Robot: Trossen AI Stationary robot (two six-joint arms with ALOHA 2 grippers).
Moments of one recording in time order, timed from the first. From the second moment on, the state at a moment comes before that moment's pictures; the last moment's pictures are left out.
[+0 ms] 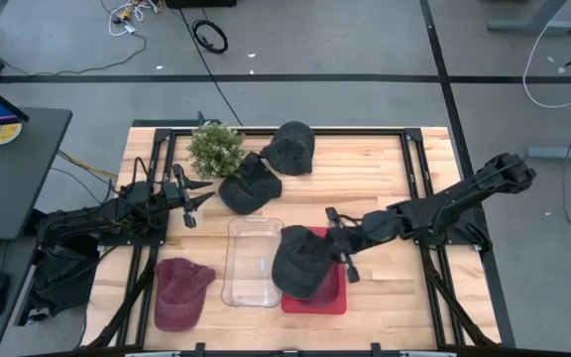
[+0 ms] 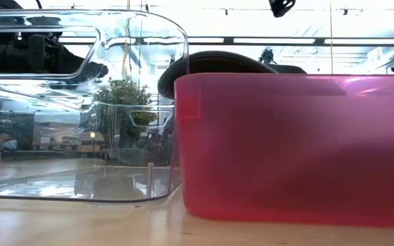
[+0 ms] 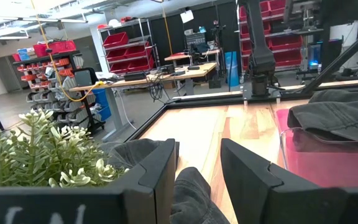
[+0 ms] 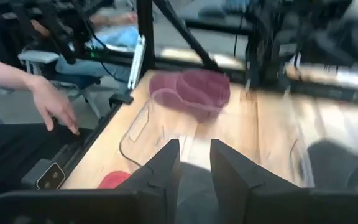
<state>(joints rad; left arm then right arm) 0.19 0.01 0.01 0.05 -0.13 0.17 0.37 1.33 0.91 0.06 0.09 0.02</state>
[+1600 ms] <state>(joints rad) 0.19 0.01 0.01 0.05 -0.13 0.17 0.35 1.71 1.24 -0.64 -0.18 0.17</state>
